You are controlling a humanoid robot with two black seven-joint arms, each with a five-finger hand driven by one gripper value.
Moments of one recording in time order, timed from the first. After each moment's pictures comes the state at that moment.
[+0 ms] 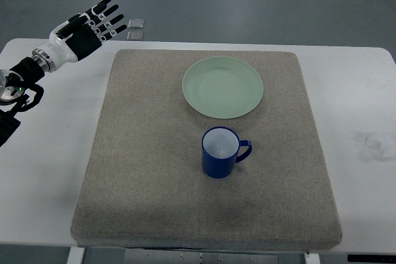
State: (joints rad) left arm -0.85 0.39 -0.86 -0.51 -0.17 -0.61 0.19; right arm 0.01 0.00 0.04 0.11 -0.03 0.14 0.23
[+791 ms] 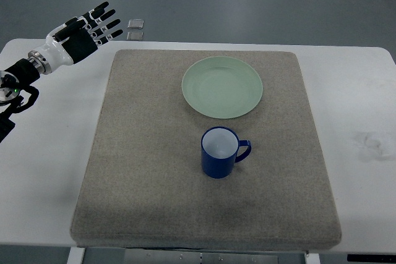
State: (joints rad) left arm -0.86 0.41 -0.81 -0.51 -0.17 -0.61 0.18; right arm 0.01 0.00 0.04 0.11 -0.03 0.14 0.23
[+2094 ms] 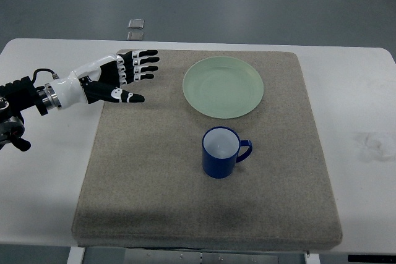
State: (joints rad) left arm -0.54 0.59 -0.82 -1.14 0.76 -0.61 -0.29; right arm 0.01 0.00 0.04 0.11 -0.03 0.14 0.23
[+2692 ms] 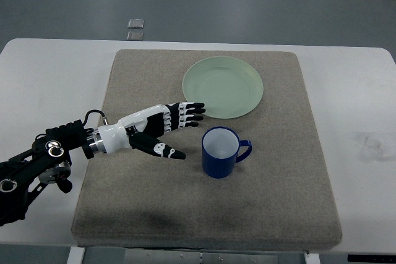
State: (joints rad) left arm -0.43 0.35 -0.81 -1.14 1.03 -0.61 -0.40; right arm 0.01 0.00 0.04 0.11 -0.03 0.14 0.23
